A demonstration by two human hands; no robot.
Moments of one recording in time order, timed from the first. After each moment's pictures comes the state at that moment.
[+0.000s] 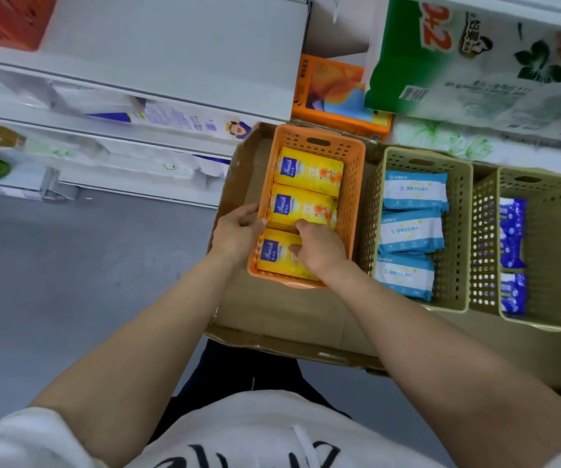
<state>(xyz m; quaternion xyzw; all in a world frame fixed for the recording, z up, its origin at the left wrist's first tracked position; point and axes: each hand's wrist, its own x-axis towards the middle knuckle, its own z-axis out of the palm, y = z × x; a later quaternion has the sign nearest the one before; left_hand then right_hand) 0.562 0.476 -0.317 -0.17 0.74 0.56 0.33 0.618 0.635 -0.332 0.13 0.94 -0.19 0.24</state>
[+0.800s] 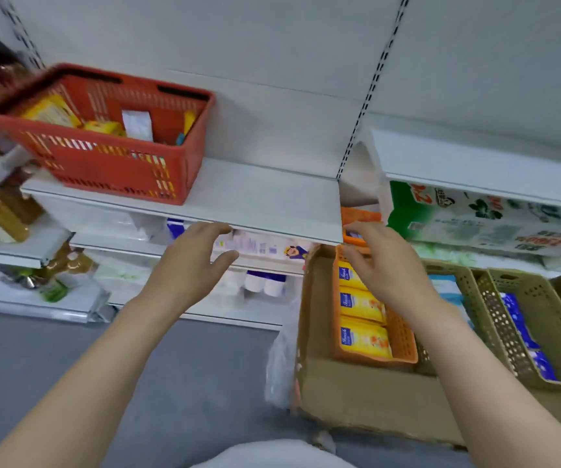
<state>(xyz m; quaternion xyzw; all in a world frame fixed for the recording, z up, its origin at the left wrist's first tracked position) 0.493 0.217 -0.090 0.23 0.93 0.28 0.03 0.597 0.501 -0.074 0.09 0.98 -0.15 -0.09</state>
